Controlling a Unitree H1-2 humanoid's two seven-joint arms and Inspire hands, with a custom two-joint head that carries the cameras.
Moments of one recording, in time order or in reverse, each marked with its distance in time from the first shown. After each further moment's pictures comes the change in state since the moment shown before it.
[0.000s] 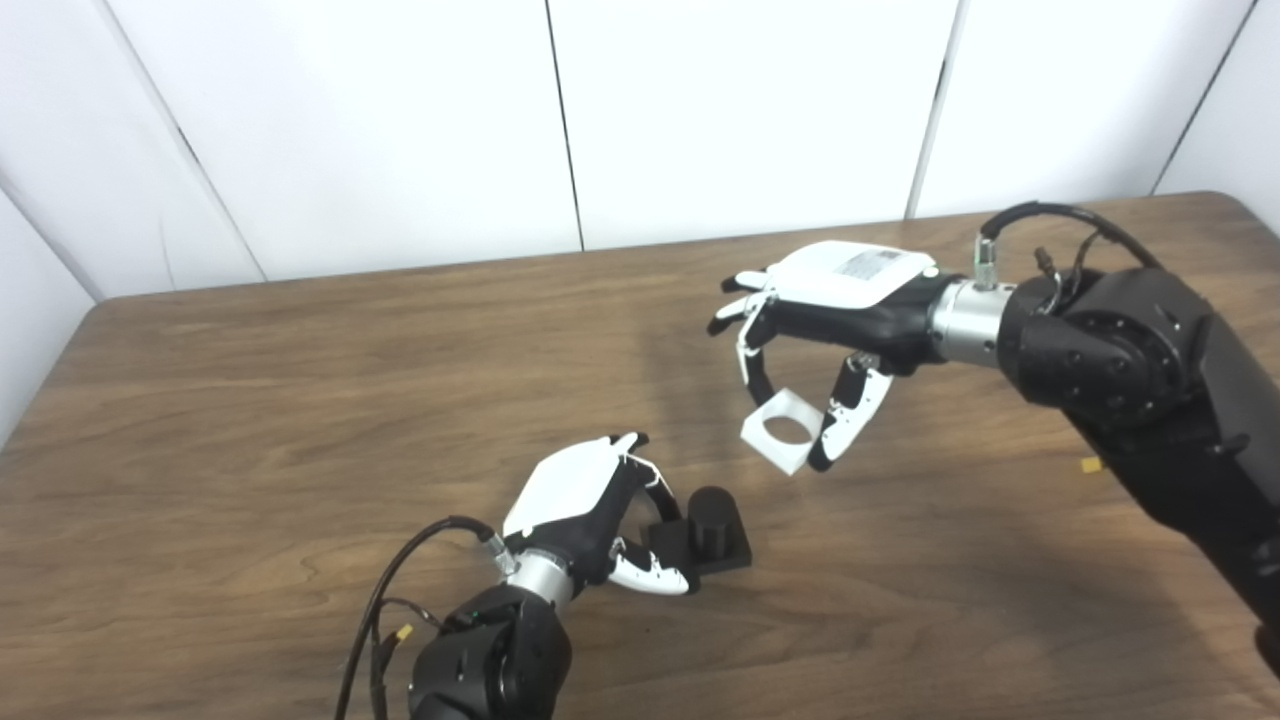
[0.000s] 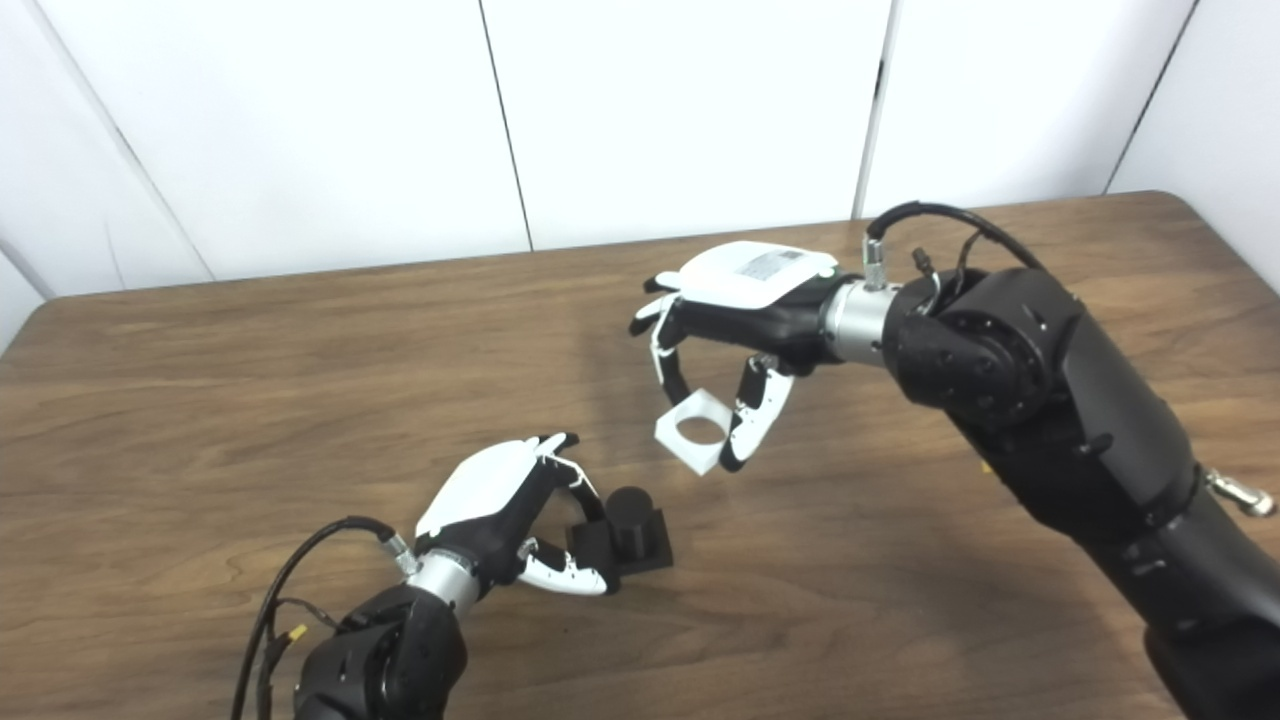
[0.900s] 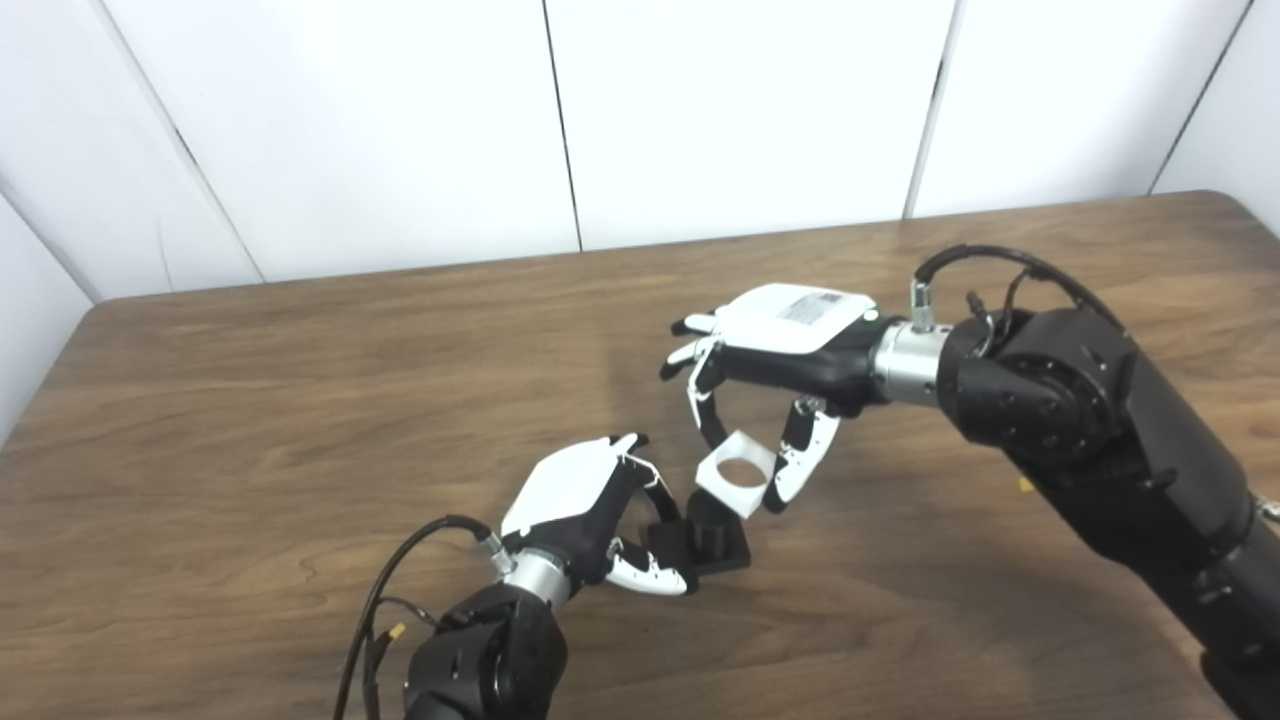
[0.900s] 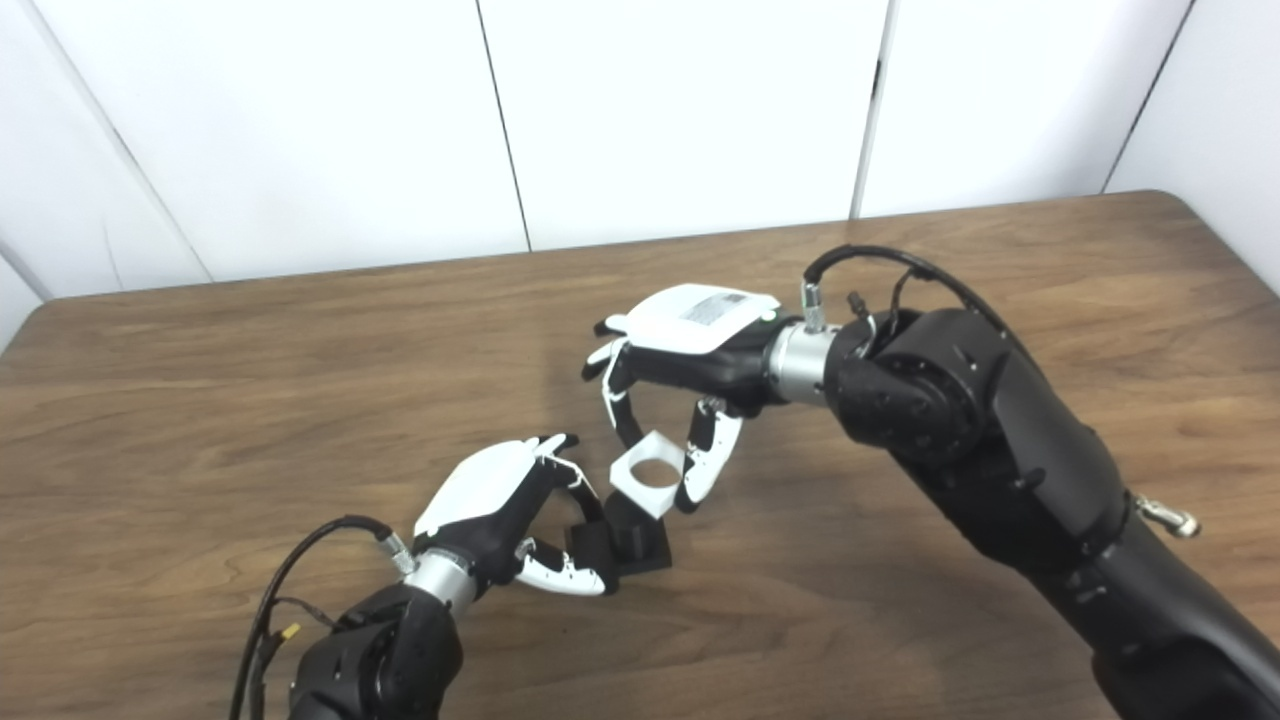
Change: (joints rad) left arm -0.006 0.015 0.001 0.001 -0.026 0.000 0.003; right arm 0.031 0.076 0.063 0.007 -0.044 -0.020 -0.001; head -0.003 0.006
